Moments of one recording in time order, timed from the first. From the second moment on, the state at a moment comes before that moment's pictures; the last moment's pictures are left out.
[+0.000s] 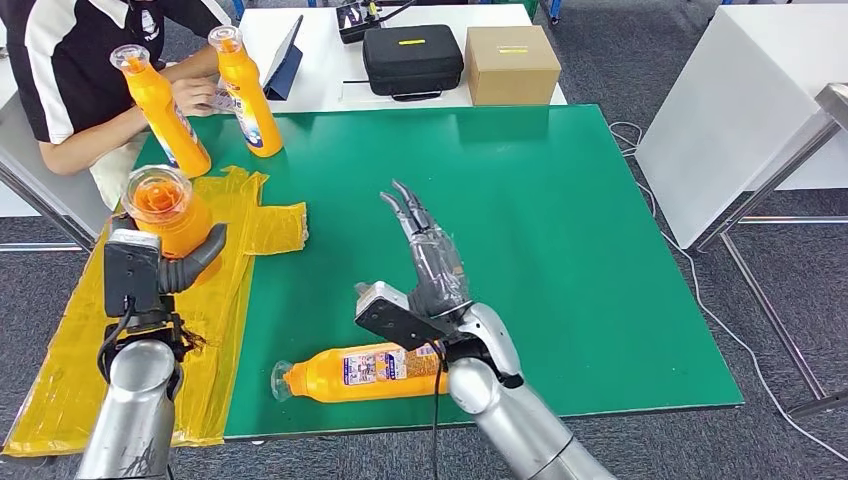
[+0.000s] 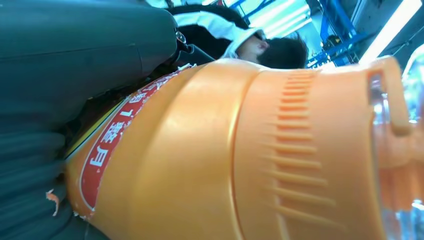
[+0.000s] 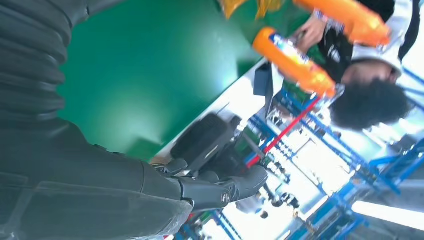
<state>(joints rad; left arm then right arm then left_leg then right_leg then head) -0.37 -0.10 -0.07 -1.38 -0.37 0.39 -0.28 -0.32 0.12 0.54 -1.39 0.66 -0.35 -0.14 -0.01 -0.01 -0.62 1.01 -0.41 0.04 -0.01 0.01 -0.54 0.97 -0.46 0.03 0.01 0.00</state>
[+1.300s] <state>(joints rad) -0.44 -0.05 -0.29 -0.97 -1.19 0.36 0.07 -0.23 0.10 0.42 -1.54 0.79 -0.32 -0.19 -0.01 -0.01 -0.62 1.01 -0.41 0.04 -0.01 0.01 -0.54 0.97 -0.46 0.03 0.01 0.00</state>
